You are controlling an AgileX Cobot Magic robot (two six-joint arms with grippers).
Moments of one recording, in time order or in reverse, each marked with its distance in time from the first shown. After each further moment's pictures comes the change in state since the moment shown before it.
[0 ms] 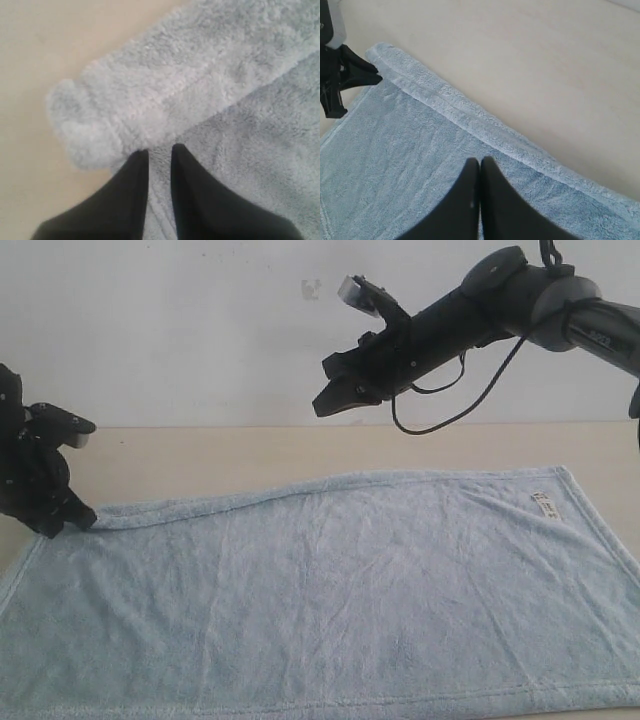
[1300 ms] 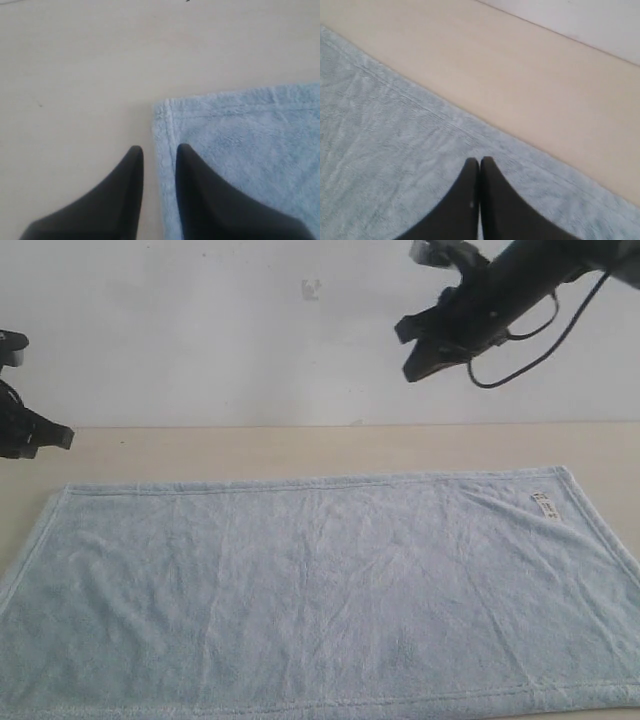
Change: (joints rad) left arm 0.067 -0.196 0.100 0.030 -0.299 -0.275; right arm -0.110 -0.138 0.005 -0.341 0.023 0.203
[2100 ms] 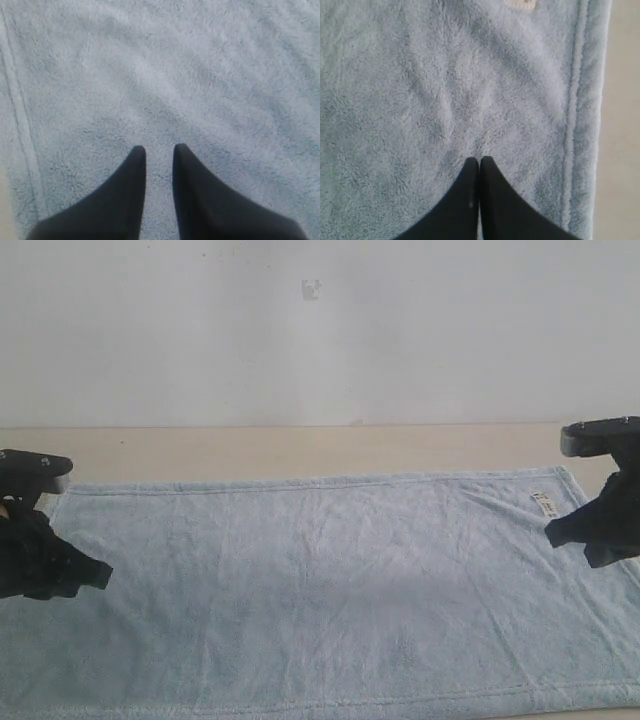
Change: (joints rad) left arm -0.152 -0.165 0.486 -0.264 -0.092 0.158; right arm -0.160 -0.489 1.217 -0.416 -0.601 0.188
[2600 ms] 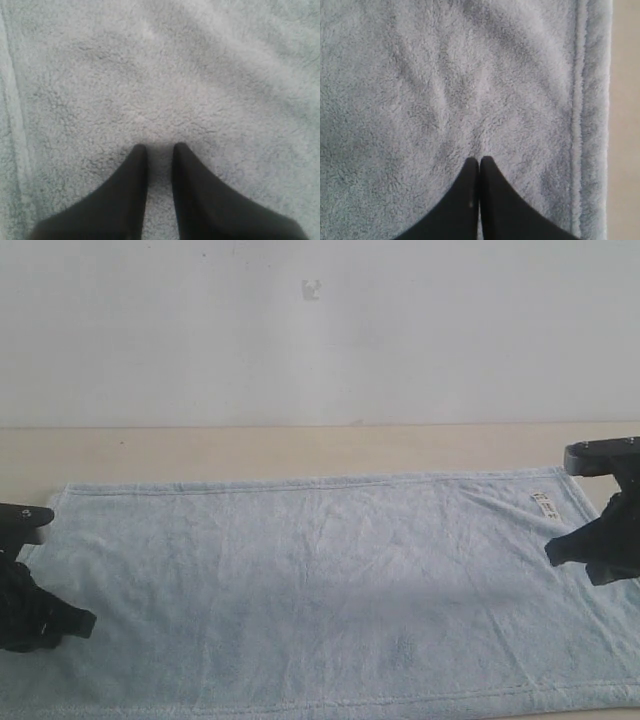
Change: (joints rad) left arm 0.045 0.048 0.144 -0.002 -0.106 -0.026; right arm 0.000 -0.001 0.085 -0.002 -0.095 0.035
